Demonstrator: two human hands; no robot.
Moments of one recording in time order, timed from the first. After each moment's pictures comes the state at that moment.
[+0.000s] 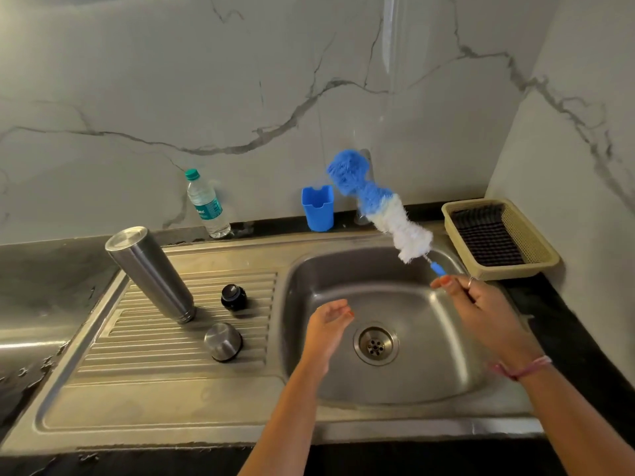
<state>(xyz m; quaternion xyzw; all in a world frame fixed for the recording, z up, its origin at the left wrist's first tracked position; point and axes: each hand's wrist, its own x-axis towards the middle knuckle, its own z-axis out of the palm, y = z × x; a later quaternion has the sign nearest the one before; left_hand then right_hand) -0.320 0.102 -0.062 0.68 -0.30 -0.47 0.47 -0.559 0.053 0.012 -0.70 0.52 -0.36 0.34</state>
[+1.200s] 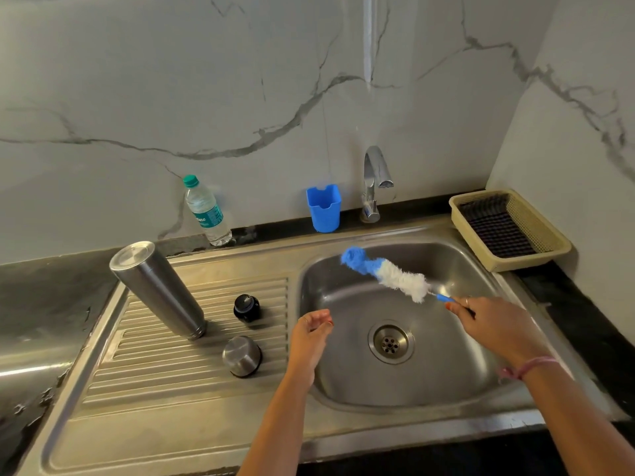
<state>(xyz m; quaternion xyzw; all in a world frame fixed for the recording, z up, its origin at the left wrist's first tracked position) -0.246 0.113 -0.077 0.70 -0.26 -0.47 0.46 -0.540 0.046 -0.027 -0.76 0.64 -0.05 0.08</state>
